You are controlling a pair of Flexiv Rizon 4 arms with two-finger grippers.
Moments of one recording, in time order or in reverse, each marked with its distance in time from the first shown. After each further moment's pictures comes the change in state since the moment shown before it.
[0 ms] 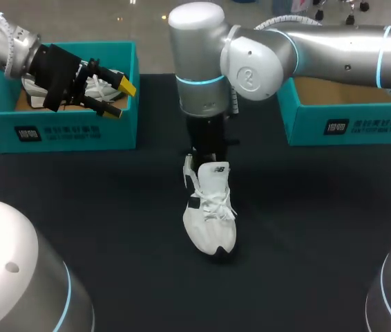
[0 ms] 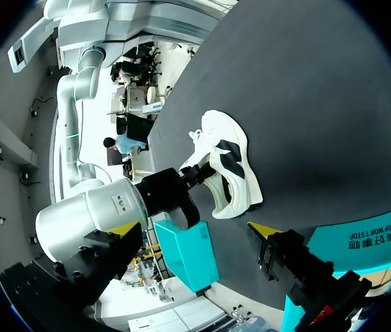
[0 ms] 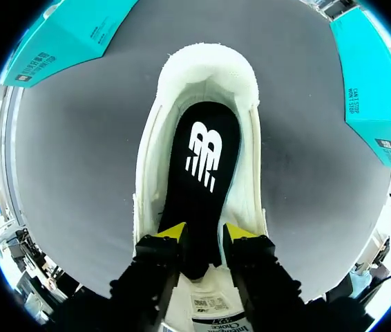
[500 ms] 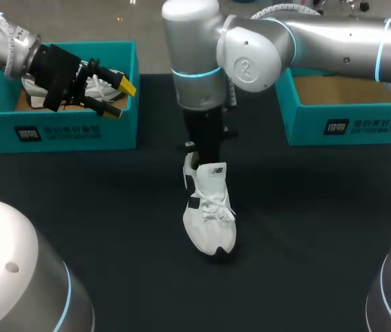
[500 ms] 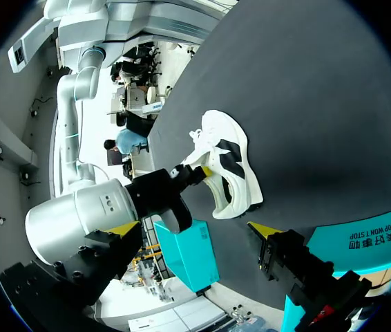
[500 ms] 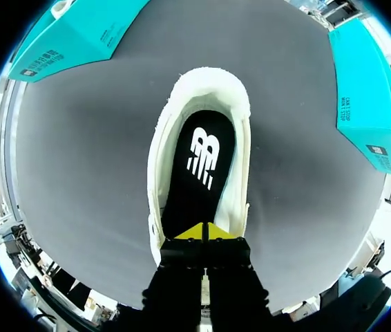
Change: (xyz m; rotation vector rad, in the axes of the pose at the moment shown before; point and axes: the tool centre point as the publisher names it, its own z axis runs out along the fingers) left arm 0.000 0.000 0.000 0.000 0.000 0.000; right arm -0.001 -0.001 -0.016 -0.009 -0.026 -0.023
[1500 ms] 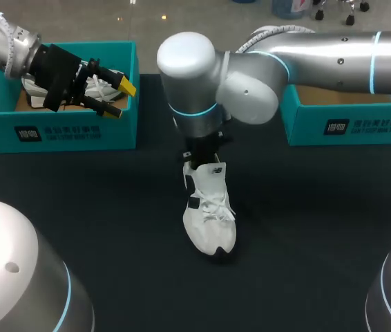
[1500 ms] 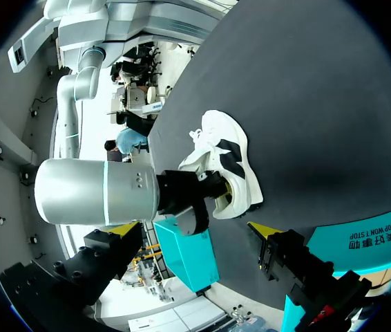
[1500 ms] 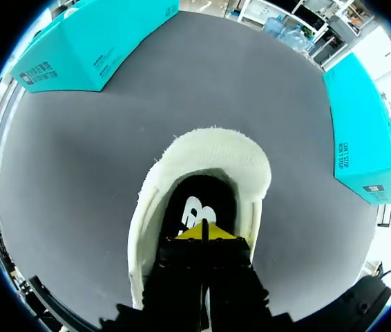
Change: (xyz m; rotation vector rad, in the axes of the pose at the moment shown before) left arm 0.000 0.000 0.000 0.000 0.000 0.000; right arm -0.006 0.061 0.027 -0.304 -0.100 -0.041
